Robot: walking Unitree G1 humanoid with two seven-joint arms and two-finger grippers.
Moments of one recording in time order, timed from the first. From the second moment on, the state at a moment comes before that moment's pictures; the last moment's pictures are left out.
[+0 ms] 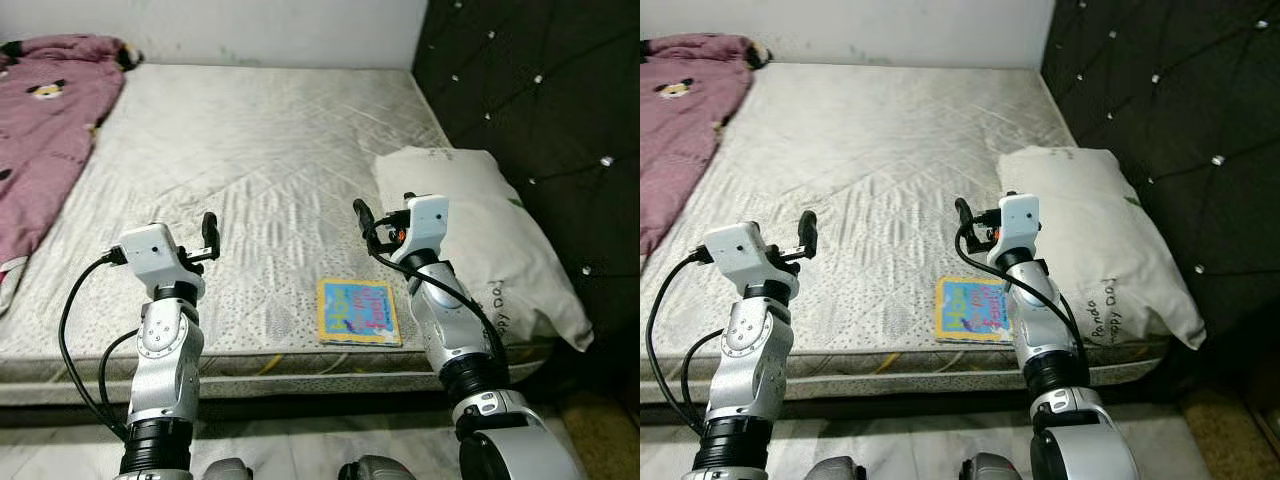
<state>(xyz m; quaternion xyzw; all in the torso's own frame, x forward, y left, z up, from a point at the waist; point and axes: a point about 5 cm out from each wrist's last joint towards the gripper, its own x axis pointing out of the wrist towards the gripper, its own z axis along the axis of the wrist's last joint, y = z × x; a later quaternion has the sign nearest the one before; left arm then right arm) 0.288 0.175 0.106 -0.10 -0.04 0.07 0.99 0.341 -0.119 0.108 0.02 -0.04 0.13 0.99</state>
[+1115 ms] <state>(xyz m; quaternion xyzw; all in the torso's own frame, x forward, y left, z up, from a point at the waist) 0.287 0.174 0.103 -0.10 -0.04 0.06 0.99 0.341 -0.113 0.103 0.01 -0.02 0.15 0.99</state>
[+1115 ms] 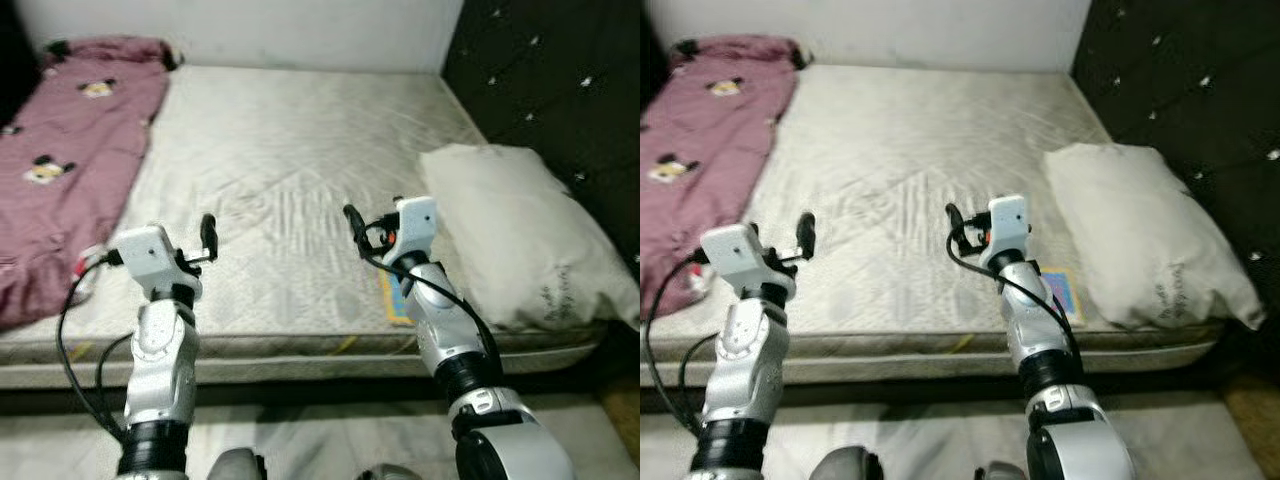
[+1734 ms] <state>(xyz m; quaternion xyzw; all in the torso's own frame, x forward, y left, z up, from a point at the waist) 0.288 0.168 0.106 -0.11 -0.05 0.04 0.99 0.342 -0.125 0.104 0.01 -0.02 0.13 0.99</state>
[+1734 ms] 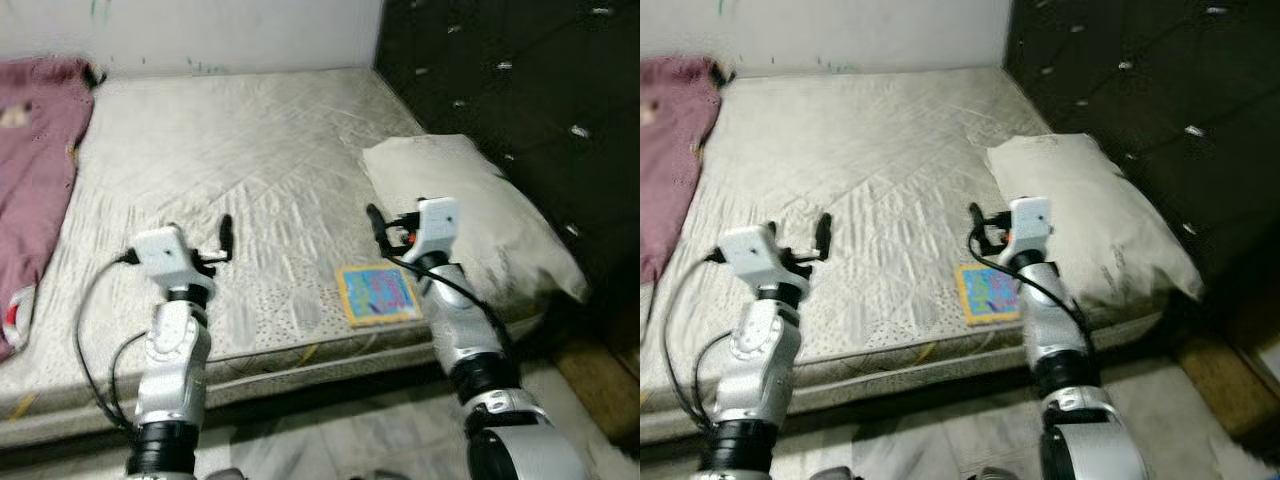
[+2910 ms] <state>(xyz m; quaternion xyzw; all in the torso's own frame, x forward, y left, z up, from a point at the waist) 0.289 0.167 0.102 -0.11 -0.03 0.06 0.99 0.344 -0.127 0.103 0.00 -0.02 0.13 0.99</state>
